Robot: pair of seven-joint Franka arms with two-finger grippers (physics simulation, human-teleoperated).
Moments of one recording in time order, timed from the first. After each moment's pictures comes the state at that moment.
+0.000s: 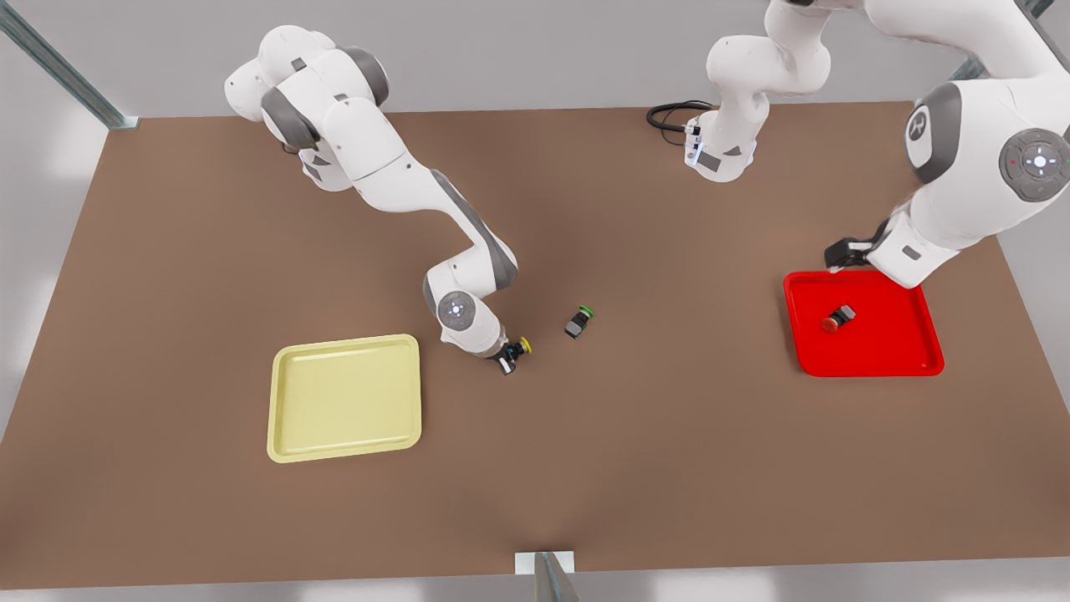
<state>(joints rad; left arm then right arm) -0.16 0.11 0.12 -1.44 0.06 1.40 -0.04 0.69 0.79 -0.04 -1.60 0.34 2.46 1.49</state>
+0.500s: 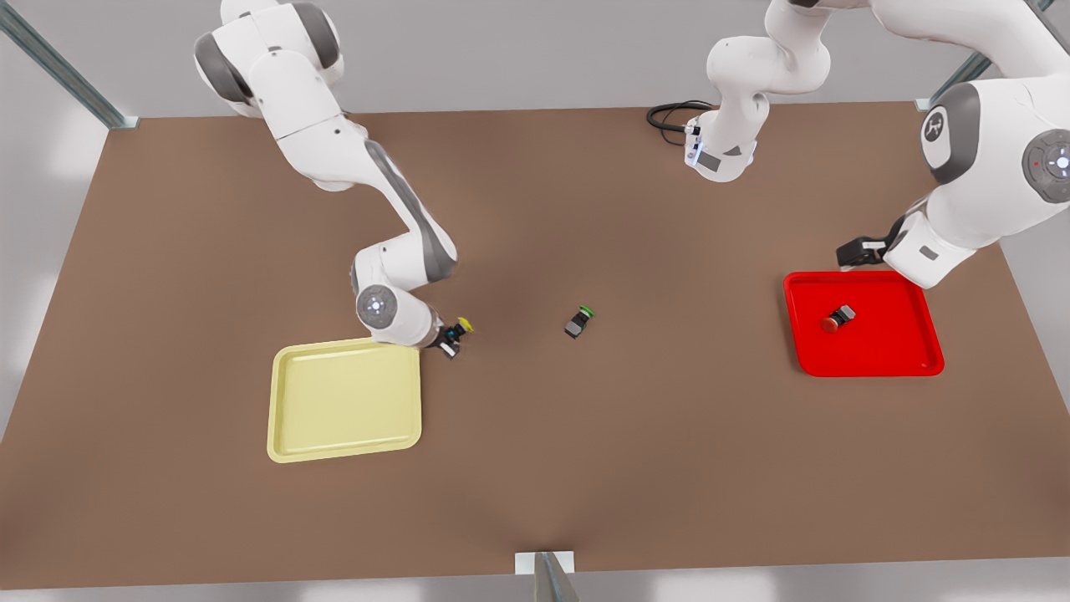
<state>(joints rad) -0.12 0.12 0.12 -1.44 0.05 1.40 -0.02 0.48 0.45 -0.04 -1.92 0.33 2.27 0.99</state>
